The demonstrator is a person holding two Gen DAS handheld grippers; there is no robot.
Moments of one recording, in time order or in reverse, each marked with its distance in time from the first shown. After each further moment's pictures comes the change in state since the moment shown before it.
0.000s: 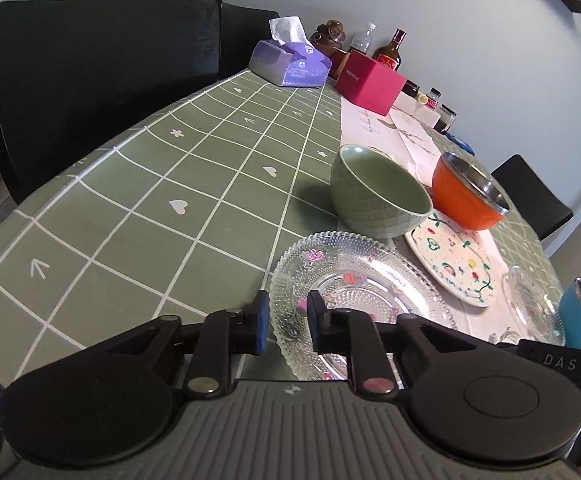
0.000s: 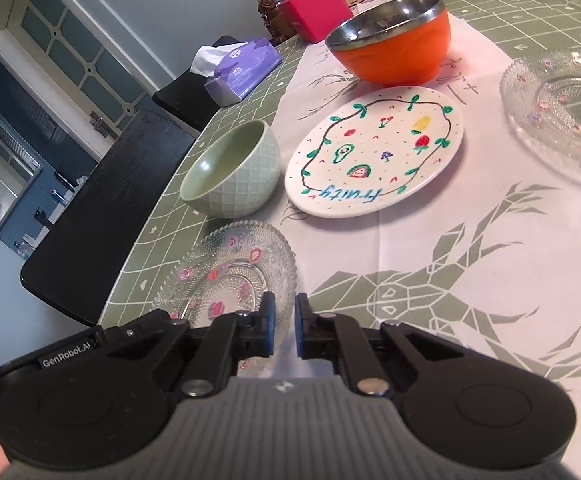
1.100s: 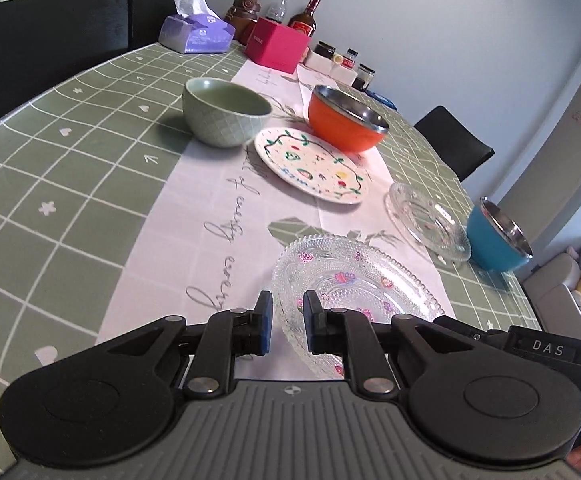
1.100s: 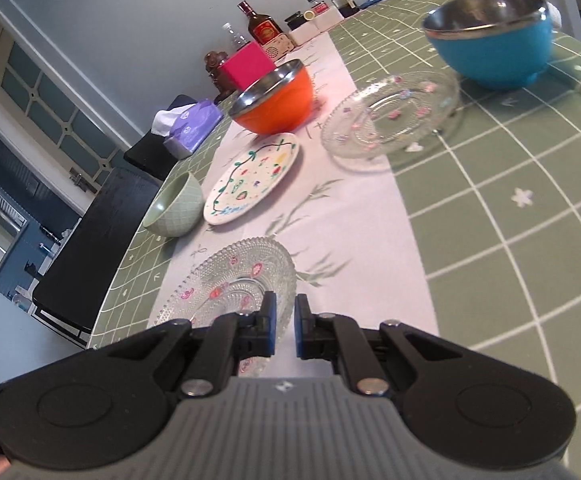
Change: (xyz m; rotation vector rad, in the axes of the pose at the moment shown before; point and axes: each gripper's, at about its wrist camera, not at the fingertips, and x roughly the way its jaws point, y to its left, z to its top) left arm -0.046 -0.093 -0.077 0.076 0.064 -0.155; right arm -0.134 -0.079 -0.050 0.113 -0.131 -0.066
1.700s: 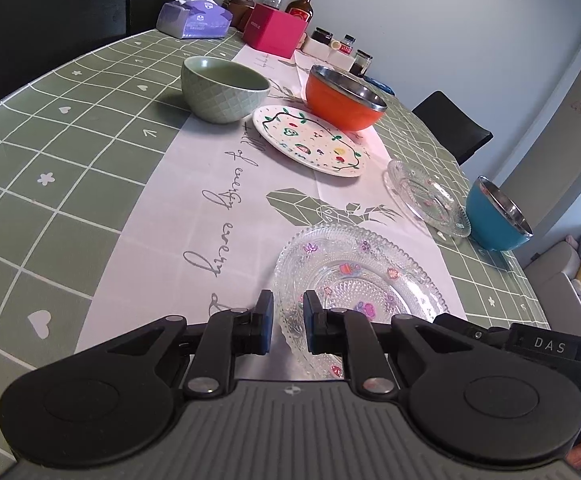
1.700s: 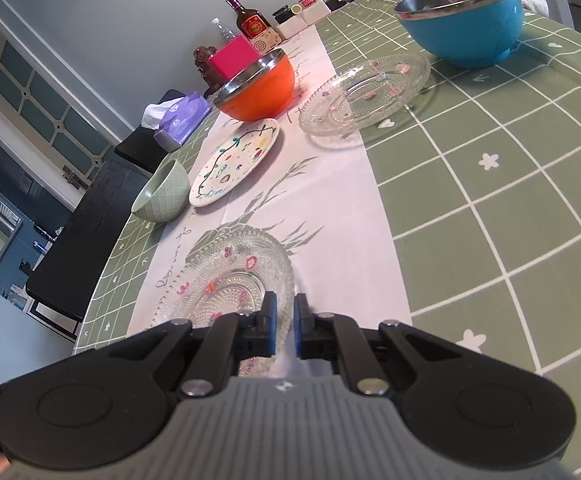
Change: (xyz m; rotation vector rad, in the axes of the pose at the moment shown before) left arm 0.000 -0.002 -0.014 0.010 0.029 0.003; right arm -0.008 -0.012 -0.014 0.014 0.013 -0.014
